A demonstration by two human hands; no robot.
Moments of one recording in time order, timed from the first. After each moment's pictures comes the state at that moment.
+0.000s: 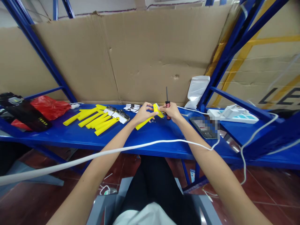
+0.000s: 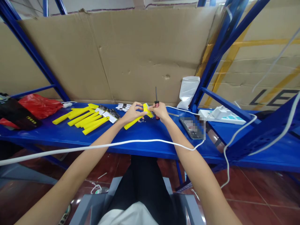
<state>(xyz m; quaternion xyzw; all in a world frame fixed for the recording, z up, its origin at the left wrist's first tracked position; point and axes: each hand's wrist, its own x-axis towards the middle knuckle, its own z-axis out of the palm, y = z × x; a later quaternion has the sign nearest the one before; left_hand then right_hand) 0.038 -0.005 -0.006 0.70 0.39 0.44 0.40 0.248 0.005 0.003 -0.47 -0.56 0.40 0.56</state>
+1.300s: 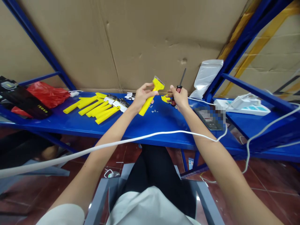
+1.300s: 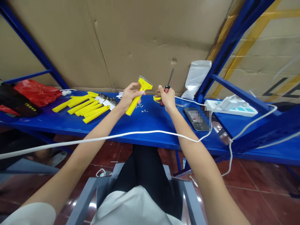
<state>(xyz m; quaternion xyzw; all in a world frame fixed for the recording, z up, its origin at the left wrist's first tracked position) 0.036 0.002 0.010 0.63 0.24 0.57 0.47 0.255 0.016 0.003 -0.45 -0.48 0.39 0.64</state>
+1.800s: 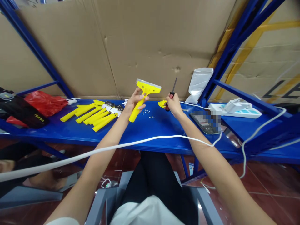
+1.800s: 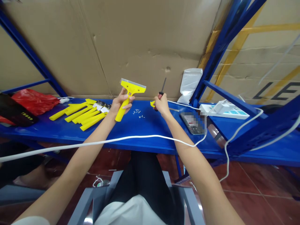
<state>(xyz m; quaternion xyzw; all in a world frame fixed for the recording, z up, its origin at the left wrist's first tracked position) 0.017 -0.027 0.040 0.45 0.19 0.58 0.65 0.254 0.018 0.001 -0.51 -0.50 0.36 0.60</state>
